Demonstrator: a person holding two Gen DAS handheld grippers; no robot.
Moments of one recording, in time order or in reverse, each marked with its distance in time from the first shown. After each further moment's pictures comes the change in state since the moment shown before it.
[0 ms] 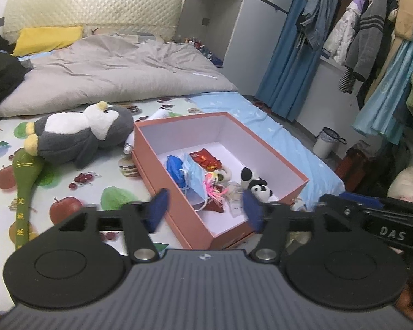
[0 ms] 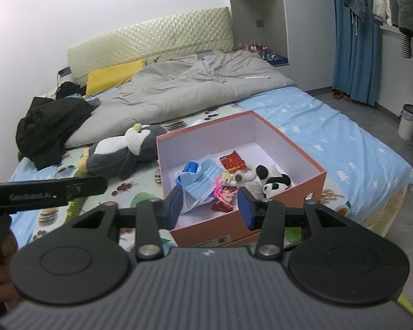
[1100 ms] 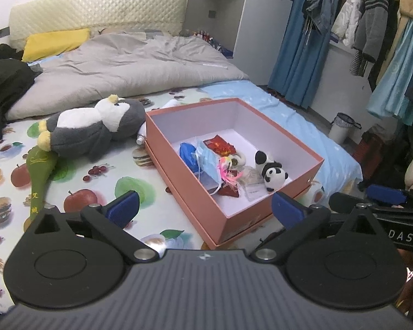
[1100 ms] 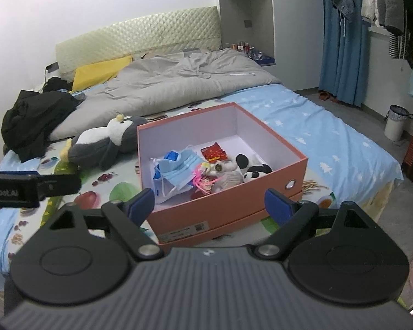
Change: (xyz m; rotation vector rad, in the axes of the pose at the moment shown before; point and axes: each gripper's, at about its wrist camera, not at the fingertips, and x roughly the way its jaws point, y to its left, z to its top) left arm 0.012 -0.006 -0.023 0.062 0.039 0.069; right arm 0.007 -0.009 -0.029 -0.014 -0.004 -0.065
